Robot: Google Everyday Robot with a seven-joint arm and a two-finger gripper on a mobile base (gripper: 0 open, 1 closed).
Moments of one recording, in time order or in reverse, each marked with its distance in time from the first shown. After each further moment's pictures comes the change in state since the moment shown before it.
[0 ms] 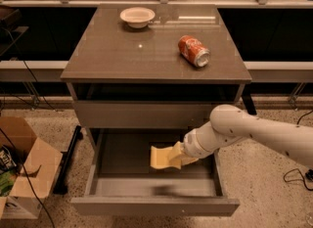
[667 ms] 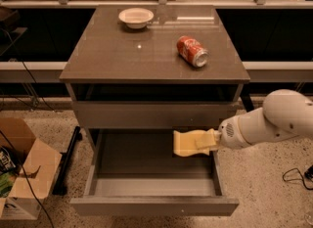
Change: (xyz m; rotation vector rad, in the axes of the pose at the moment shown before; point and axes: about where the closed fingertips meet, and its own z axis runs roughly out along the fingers) arm 0.016 0.003 -0.144 -0.005 -0.174 -0.189
